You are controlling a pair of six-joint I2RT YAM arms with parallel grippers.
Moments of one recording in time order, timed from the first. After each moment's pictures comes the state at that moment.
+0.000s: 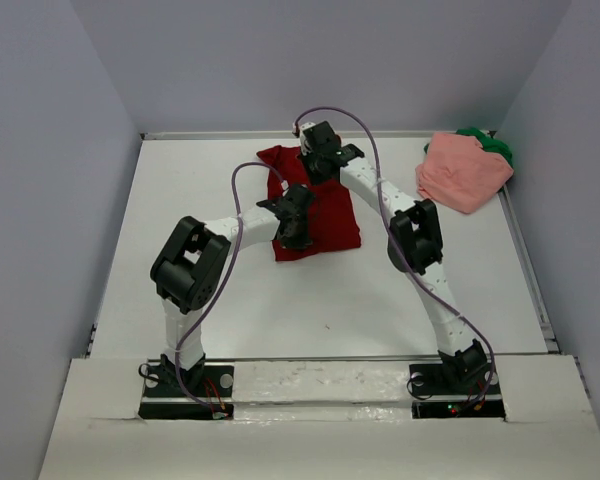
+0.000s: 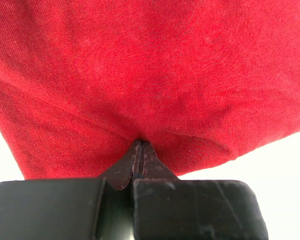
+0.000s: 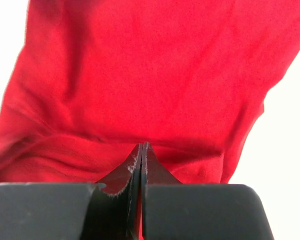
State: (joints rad) left arm -0.65 1.93 1.27 -0.39 -0.08 -0.60; right arm 0.55 2.52 2.41 -0.67 0.12 -0.02
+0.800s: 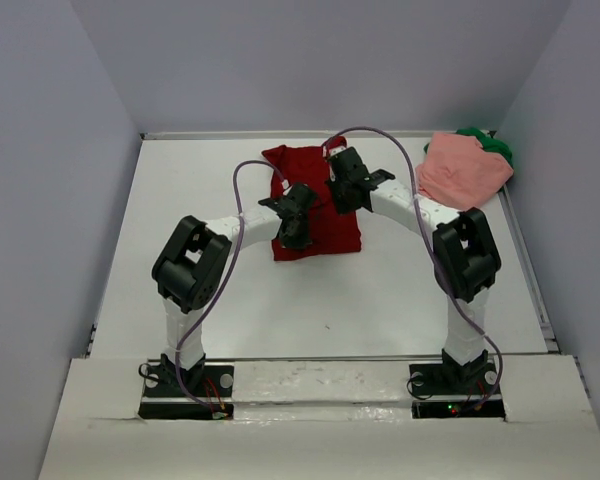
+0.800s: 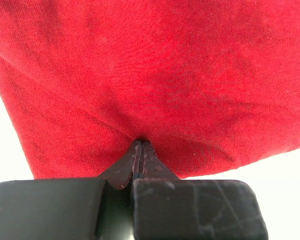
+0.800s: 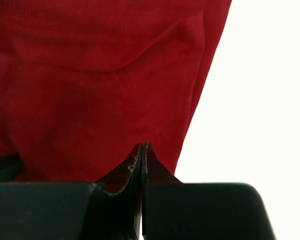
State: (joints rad) left arm -0.65 1.93 1.30 -0.44 -0.12 -0.60; right arm 0.56 1.99 1.61 -0.51 0.21 0.12
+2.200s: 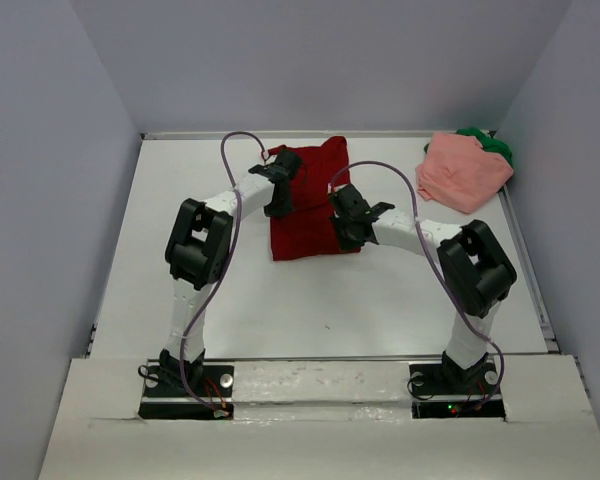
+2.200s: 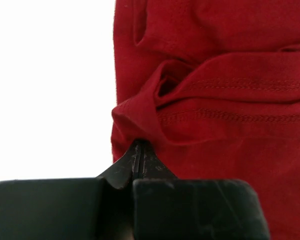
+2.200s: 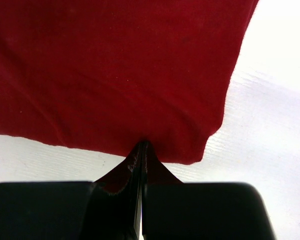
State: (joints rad) left arm -0.49 2.14 1.67 -0.64 -0.26 -0.54; right arm 0.64 1.85 1.24 -0.43 0.20 0.26
